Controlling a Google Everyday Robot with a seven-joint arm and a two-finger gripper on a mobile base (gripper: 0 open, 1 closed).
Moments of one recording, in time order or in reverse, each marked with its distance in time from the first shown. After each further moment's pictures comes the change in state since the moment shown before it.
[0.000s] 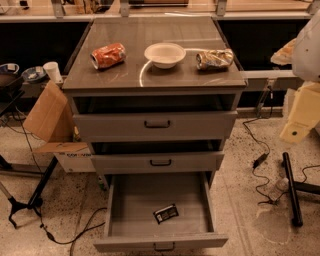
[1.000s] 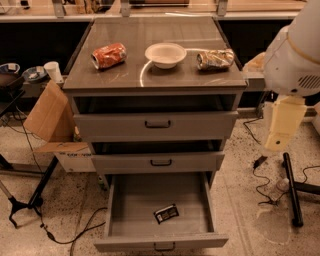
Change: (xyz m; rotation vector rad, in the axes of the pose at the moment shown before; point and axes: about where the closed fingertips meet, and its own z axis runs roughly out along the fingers) arm -0.022 0.006 0.032 -0.036 0.008 -0.187
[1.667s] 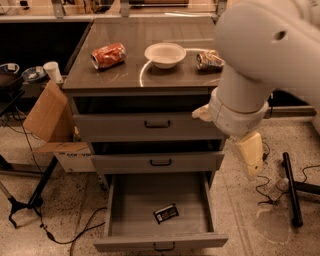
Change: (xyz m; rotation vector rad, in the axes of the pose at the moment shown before) arm -0.026 0.028 0.100 -0.157 0.124 -0.560
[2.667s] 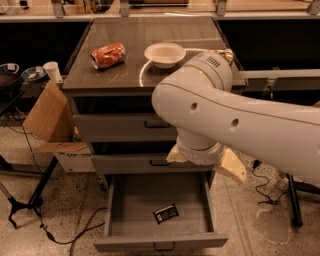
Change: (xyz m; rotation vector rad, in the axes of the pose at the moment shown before) arm -0.038 0.007 0.080 -0.191 0.119 -0.608
